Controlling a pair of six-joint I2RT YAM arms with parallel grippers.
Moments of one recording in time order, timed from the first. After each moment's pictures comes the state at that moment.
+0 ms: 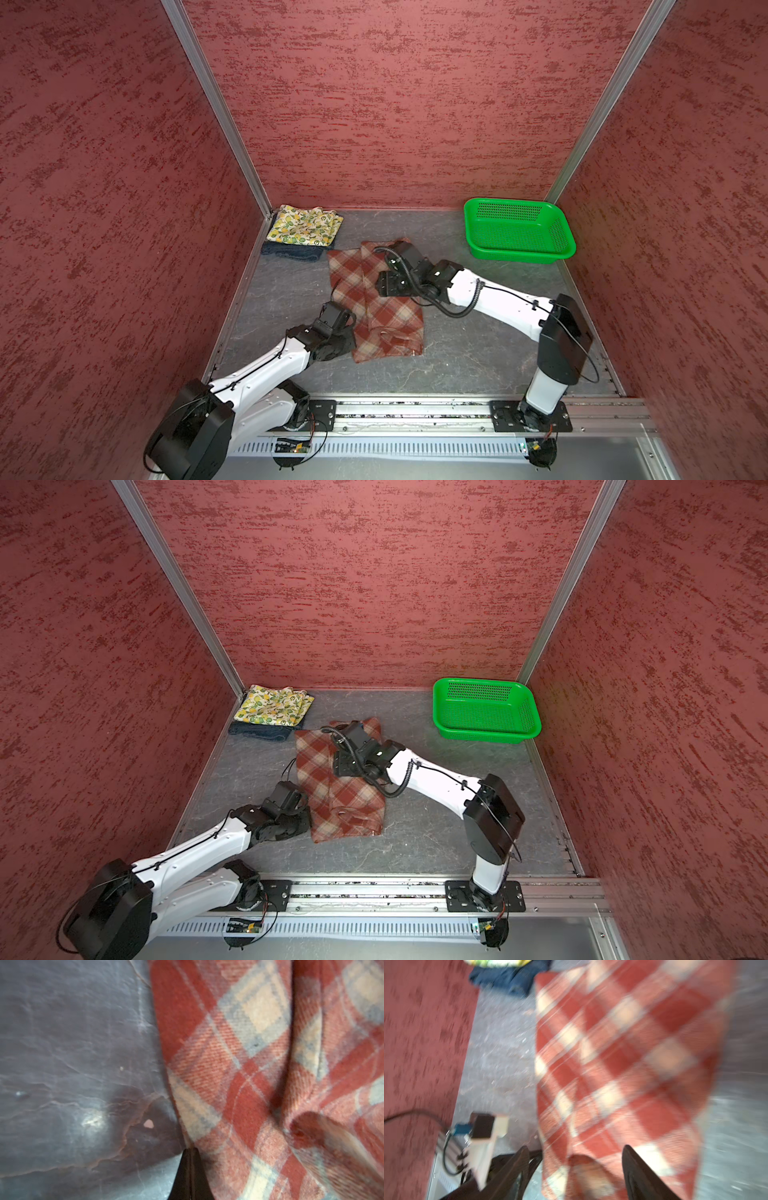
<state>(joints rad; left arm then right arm) -0.57 1.04 0.41 -0.51 0.02 -0.86 0.82 1.72 1.41 -0.54 -0.01 0.76</state>
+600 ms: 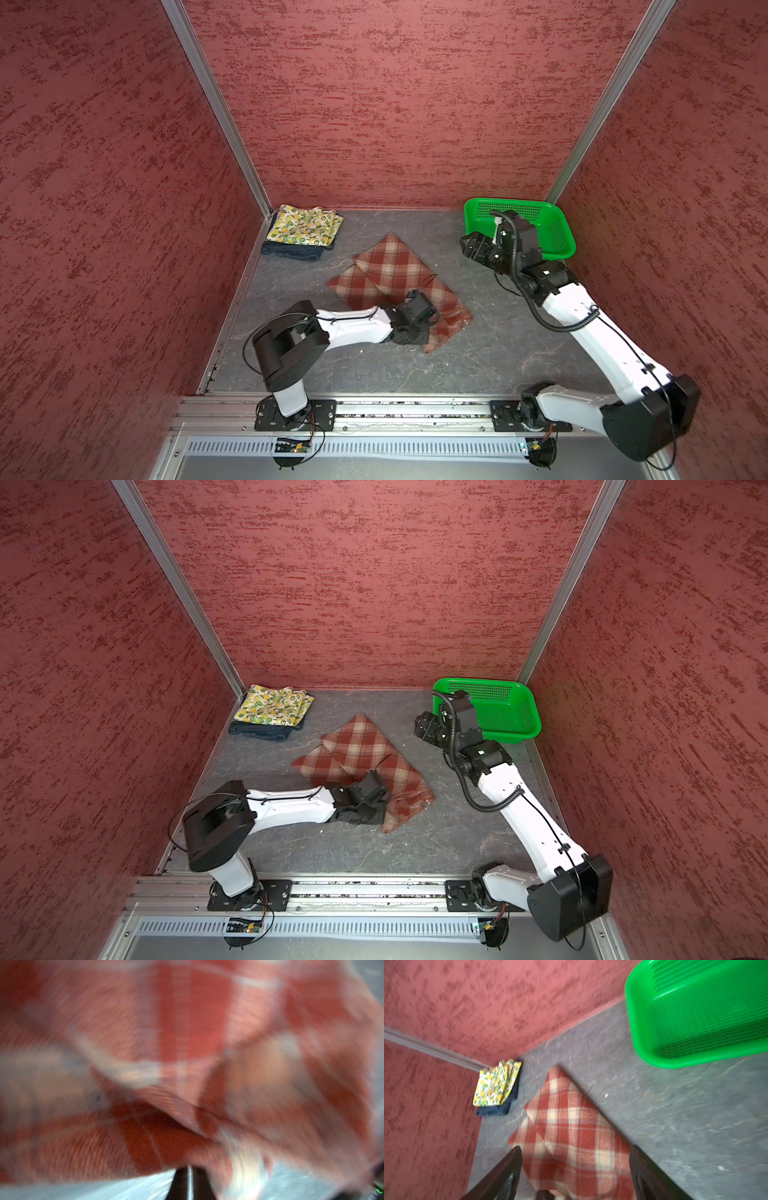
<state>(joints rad) -1.05 1.77 1.07 -0.35 -0.02 -0.88 0.35 1.20 1.18 -0.53 0.01 0.70</state>
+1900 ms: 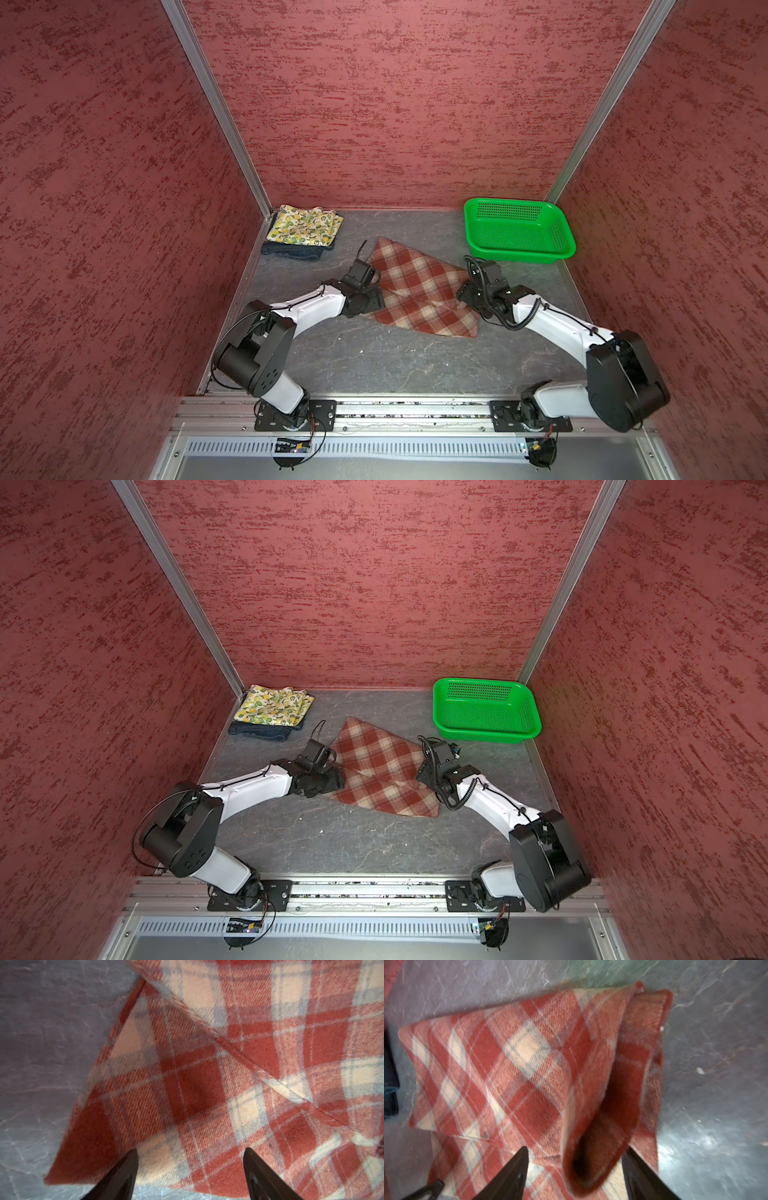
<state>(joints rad) -0.52 1.57 0.85 -0.40 0.03 -0.73 0.41 1.39 0.78 -0.37 0.03 0.98</state>
